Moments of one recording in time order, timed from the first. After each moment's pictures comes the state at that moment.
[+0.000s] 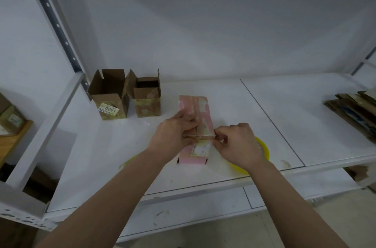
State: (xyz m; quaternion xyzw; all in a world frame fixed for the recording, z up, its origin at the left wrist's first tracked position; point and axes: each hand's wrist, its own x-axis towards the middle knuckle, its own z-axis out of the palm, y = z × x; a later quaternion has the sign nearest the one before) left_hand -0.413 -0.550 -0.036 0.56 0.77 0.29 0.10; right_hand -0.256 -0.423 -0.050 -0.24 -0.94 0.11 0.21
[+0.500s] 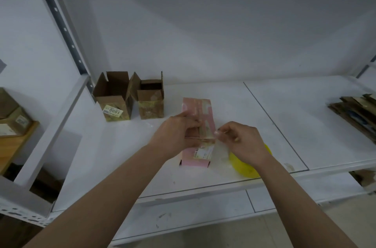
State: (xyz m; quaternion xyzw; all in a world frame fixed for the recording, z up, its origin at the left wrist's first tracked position) left_hand -0.411 -0.549 -0.017 0.56 0.78 0.25 0.13; right_hand -0.250 -0.415 -0.039 -0.32 -0.90 0.24 0.18
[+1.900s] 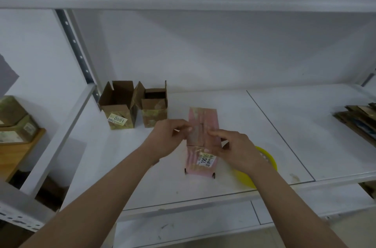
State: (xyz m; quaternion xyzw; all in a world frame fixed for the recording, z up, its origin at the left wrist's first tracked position) left_hand -0.441 -0.553 -0.025 0.50 0.75 0.41 0.14; right_hand -0.266 -0.432 -0.020 -0.30 -0.89 0.32 0.11
